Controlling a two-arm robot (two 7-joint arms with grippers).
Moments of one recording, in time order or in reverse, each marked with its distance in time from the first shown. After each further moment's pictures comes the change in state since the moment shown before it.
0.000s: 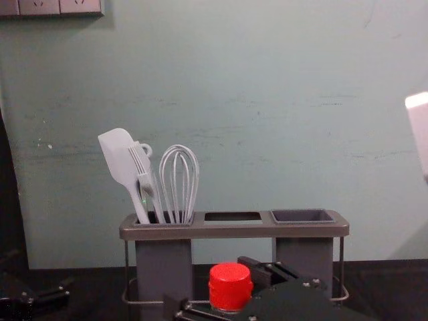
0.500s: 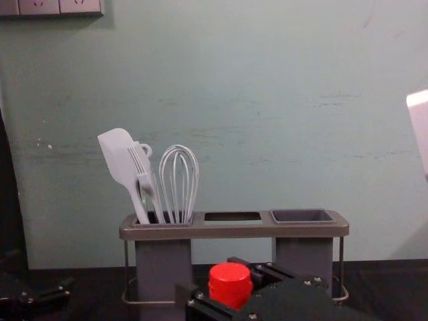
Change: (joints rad) left arm 0.000 0.000 0.000 0.000 0.000 0.000 0.000; right arm -0.026 -0.032 0.028 -0.007 -0.033 0.000 0.012
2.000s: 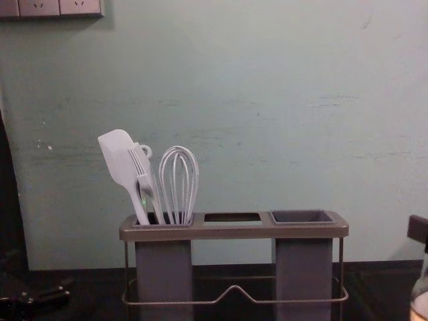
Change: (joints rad) left arm 0.000 0.000 0.000 0.000 0.000 0.000 0.000; right arm -0.179 0.061 0.389 -0.100 0.064 -0.024 0.000
